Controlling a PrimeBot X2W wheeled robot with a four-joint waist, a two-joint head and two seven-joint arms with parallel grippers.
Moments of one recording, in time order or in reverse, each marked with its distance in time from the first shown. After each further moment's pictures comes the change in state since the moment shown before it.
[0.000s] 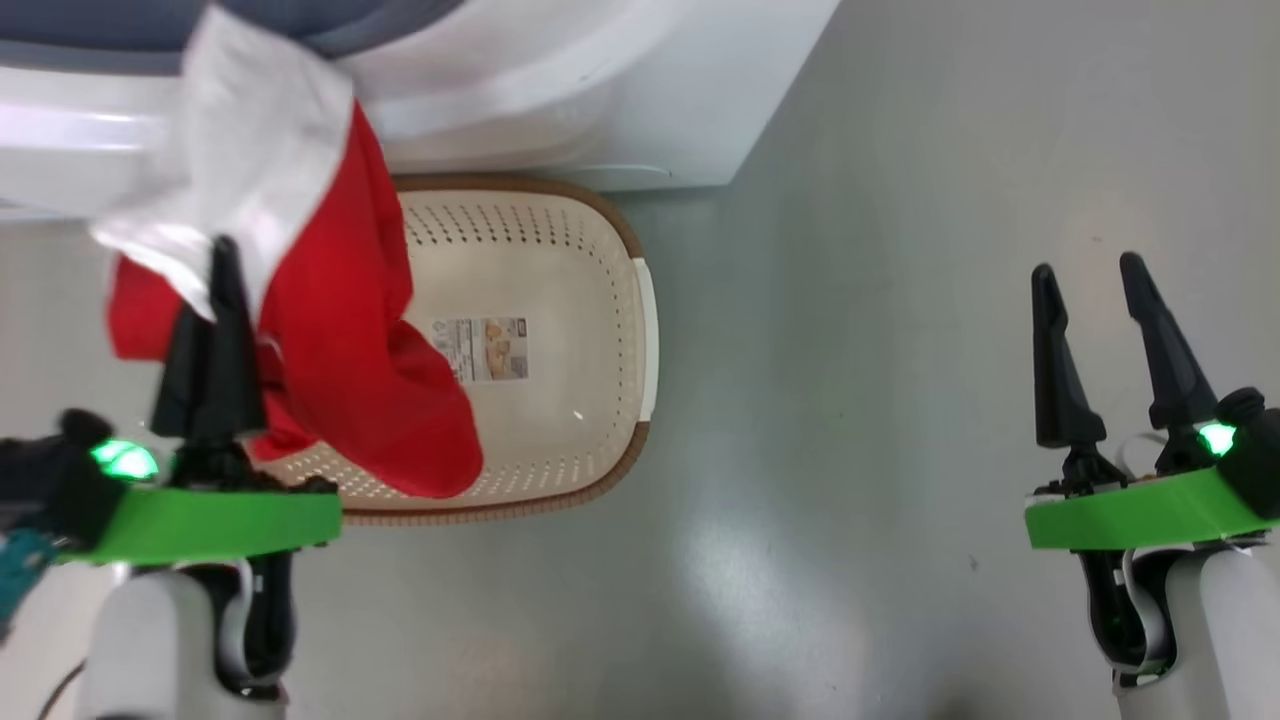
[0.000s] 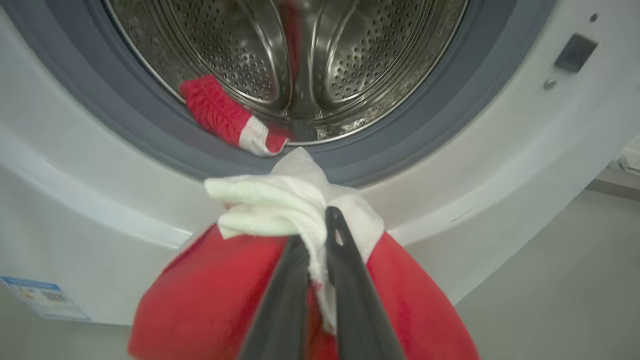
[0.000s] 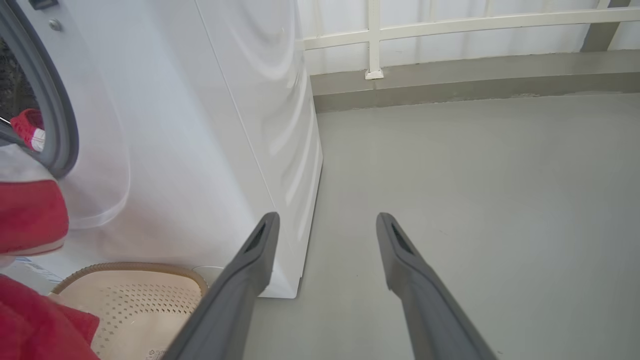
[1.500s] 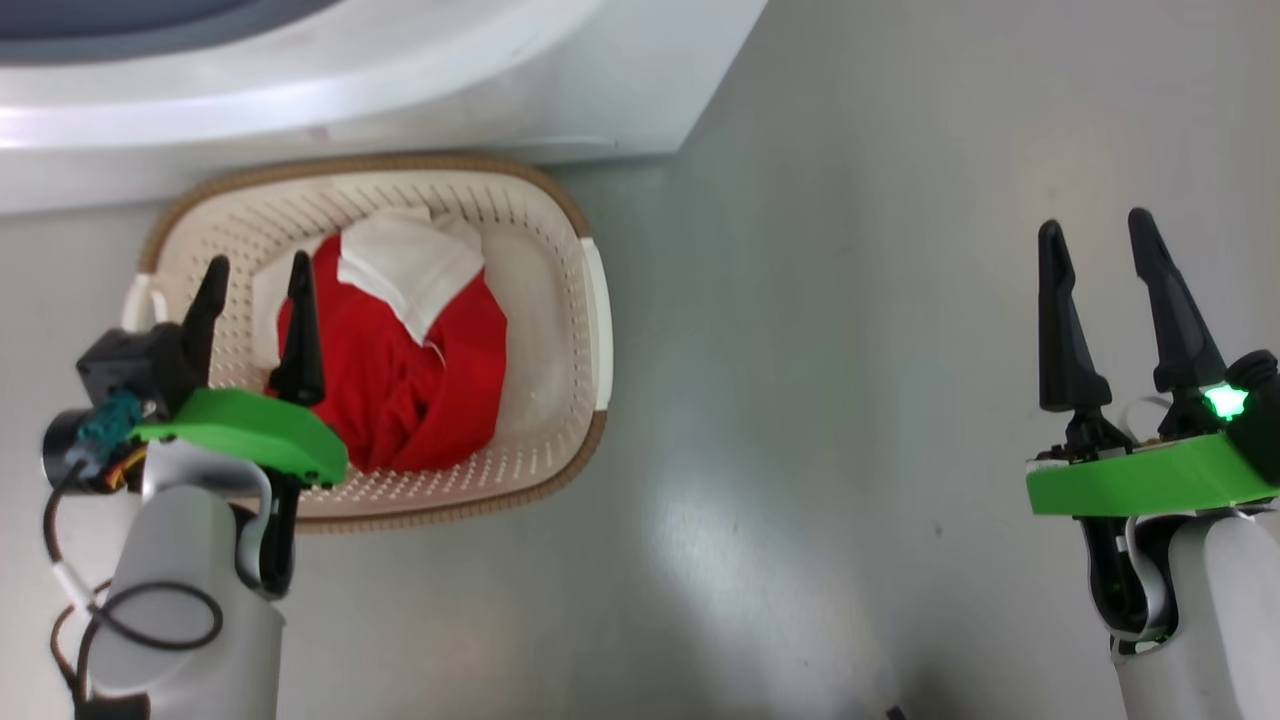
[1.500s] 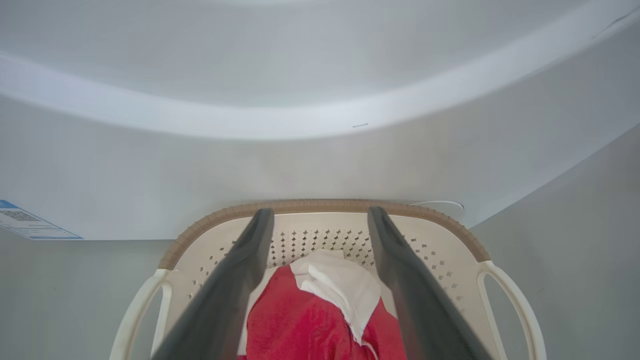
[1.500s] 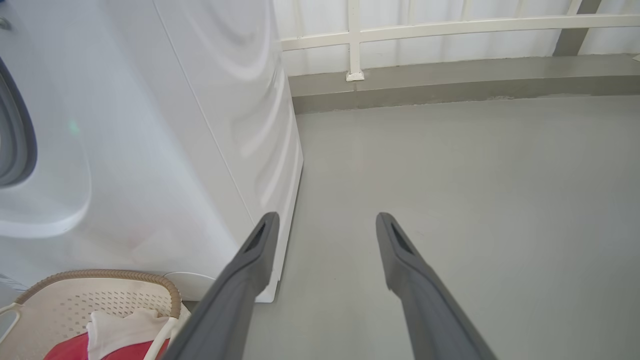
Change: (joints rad) left arm -0.280 0.034 -0.023 0.635 0.132 0.000 0.001; right arm -0.066 0.000 -0.001 0.008 0.010 0.000 0.000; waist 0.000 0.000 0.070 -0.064
